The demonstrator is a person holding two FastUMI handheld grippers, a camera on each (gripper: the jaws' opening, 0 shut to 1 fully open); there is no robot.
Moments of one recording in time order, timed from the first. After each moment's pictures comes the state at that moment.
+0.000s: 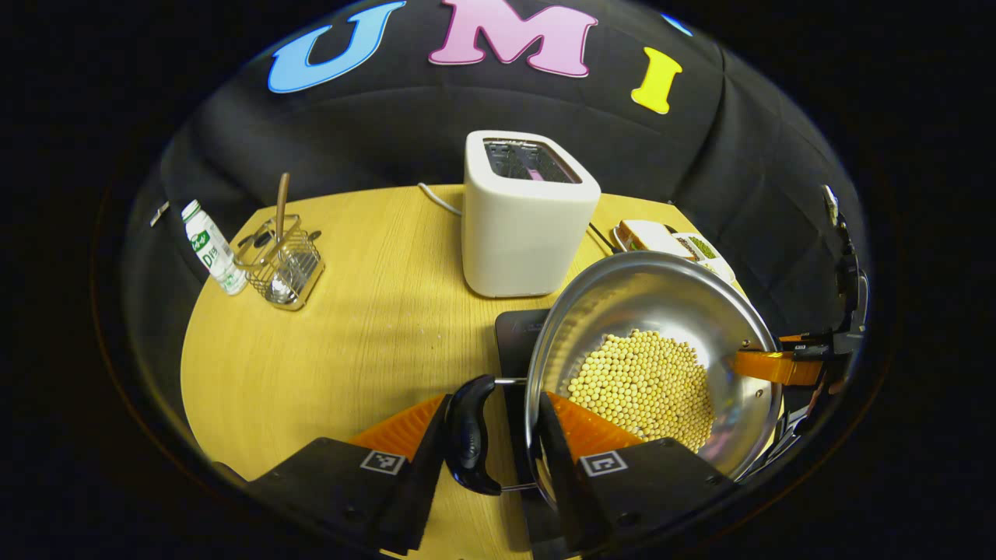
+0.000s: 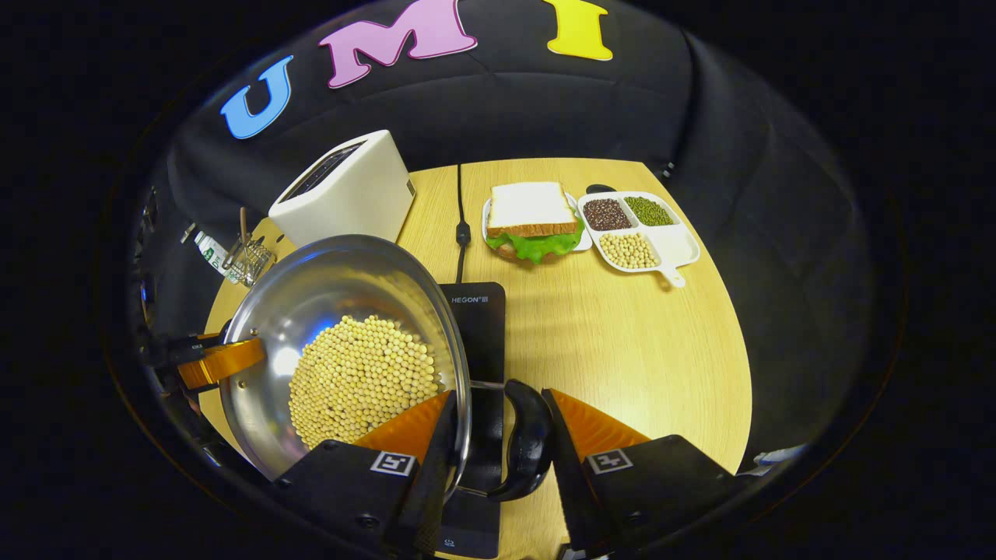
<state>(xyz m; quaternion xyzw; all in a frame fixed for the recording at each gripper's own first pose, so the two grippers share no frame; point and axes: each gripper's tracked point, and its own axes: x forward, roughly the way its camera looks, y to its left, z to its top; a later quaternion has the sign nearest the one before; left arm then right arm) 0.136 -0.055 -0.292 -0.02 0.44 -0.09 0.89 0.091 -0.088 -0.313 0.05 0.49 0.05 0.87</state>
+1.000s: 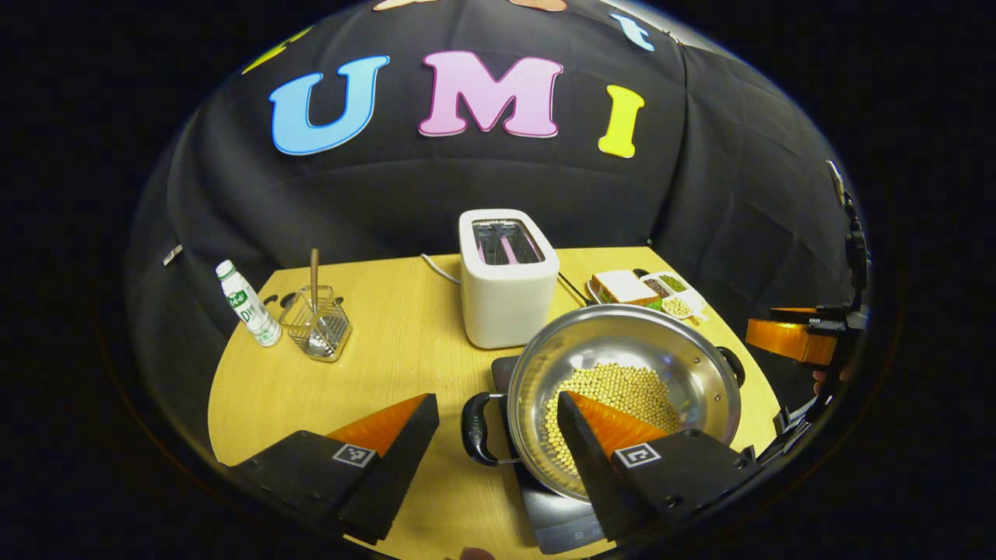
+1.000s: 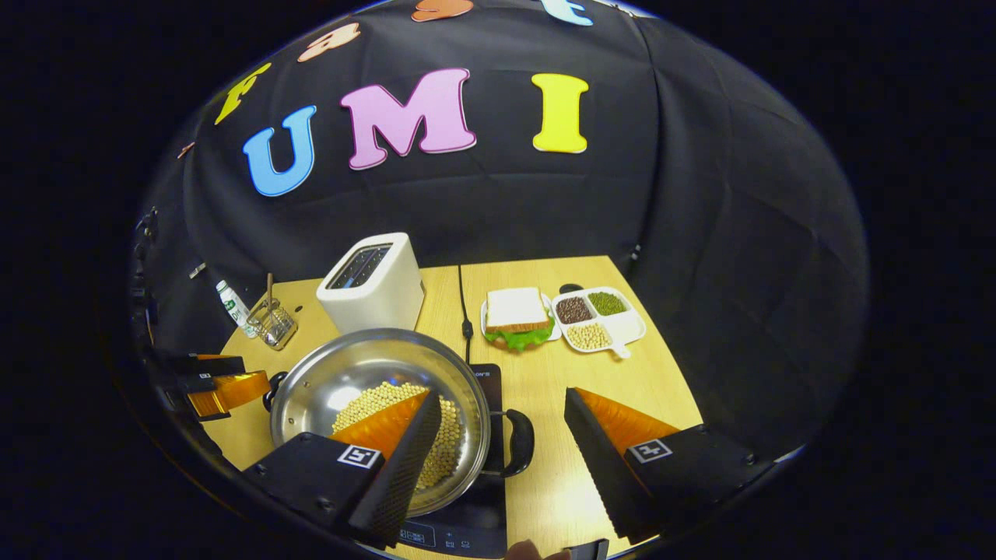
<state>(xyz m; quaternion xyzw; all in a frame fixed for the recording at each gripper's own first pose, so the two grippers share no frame) 0.111 -0.045 -0.198 0.01 0.32 -0.10 0.94 0.085 -0.099 -0.179 0.05 0.30 0.00 0.95</state>
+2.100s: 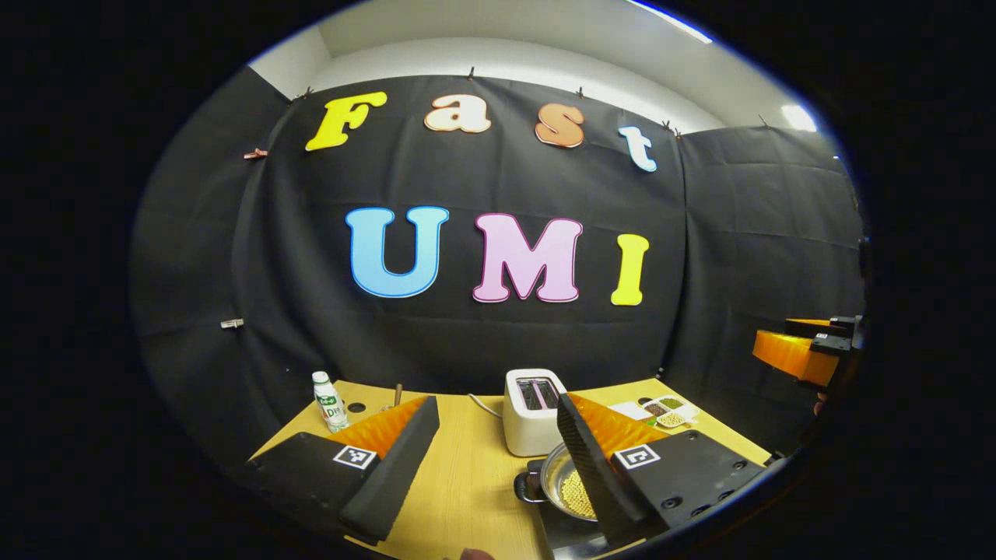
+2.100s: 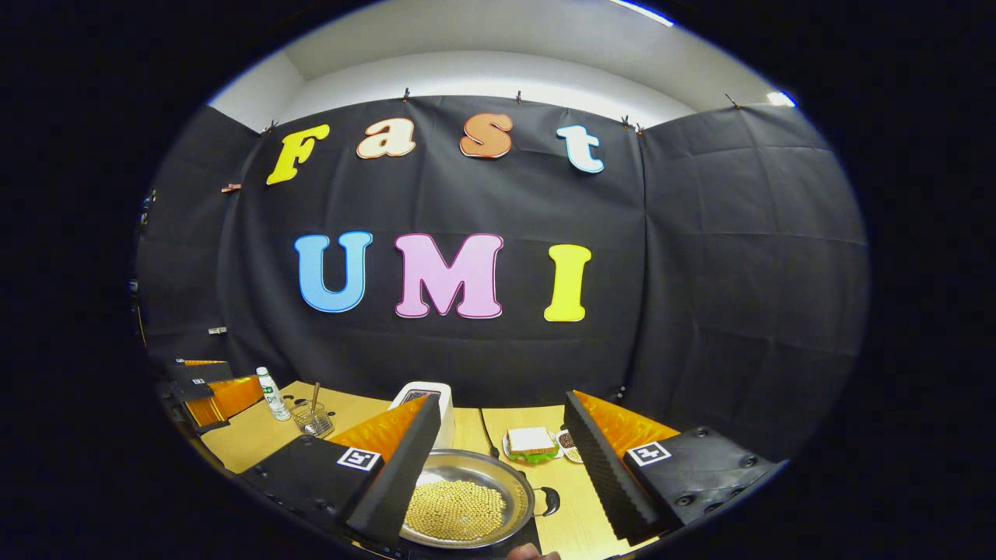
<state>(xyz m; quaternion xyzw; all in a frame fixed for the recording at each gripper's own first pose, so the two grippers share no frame) 0.041 0.021 -0.013 -0.01 0.05 -0.04 1.00 0.019 -0.029 0.018 0.01 0.03 -0.01 1.00</state>
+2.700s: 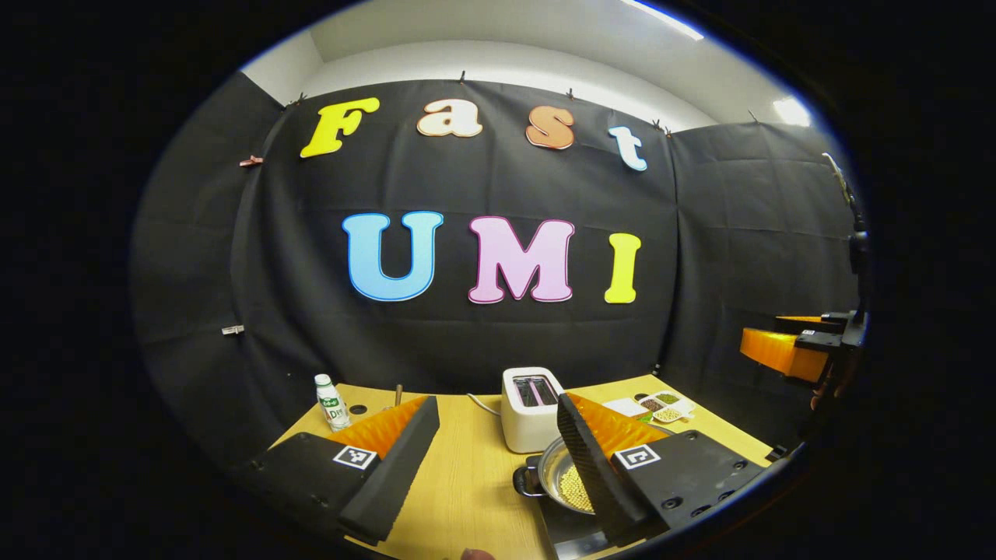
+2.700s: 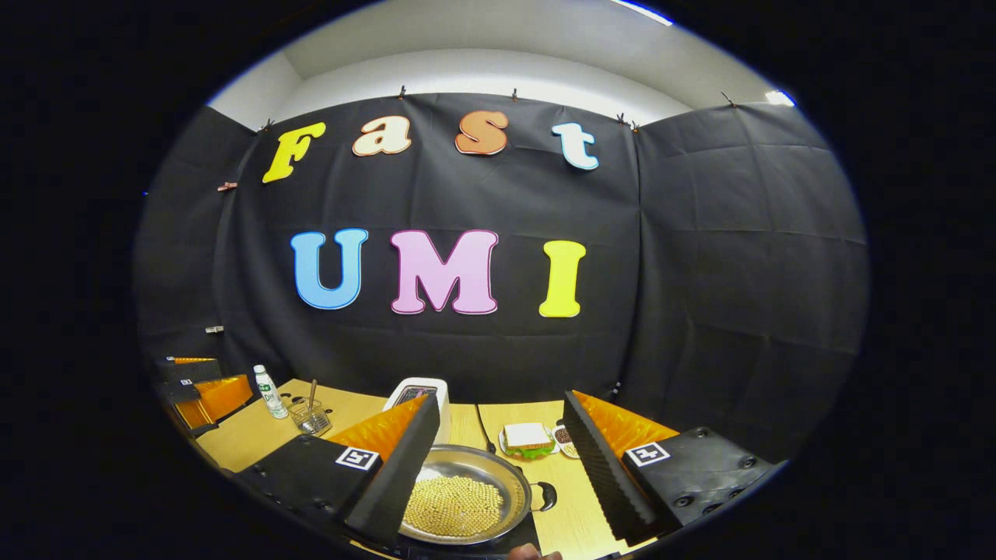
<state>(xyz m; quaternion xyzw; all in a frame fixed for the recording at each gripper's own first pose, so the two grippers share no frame) 0.028 0.009 -0.013 0.00 0.06 -0.05 1.00 0.019 -0.035 0.013 0.02 0.04 -0.02 1.00</state>
